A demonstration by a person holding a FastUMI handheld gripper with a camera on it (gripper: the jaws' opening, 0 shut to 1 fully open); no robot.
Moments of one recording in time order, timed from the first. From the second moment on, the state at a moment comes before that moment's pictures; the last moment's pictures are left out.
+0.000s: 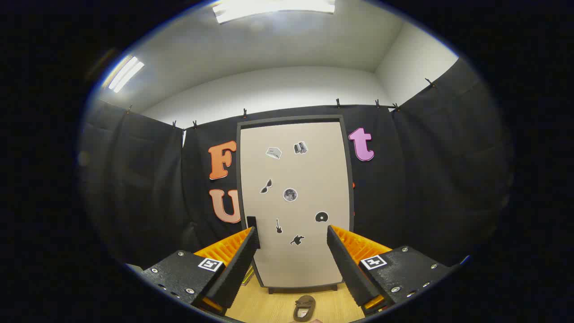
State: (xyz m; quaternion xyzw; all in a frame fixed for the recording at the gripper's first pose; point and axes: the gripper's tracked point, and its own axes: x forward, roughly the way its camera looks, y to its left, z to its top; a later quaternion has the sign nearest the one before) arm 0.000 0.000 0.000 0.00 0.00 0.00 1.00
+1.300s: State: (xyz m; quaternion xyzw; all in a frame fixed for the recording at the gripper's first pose) arm 0.025 0.053 -0.028 0.01 0.02 0.03 1.00
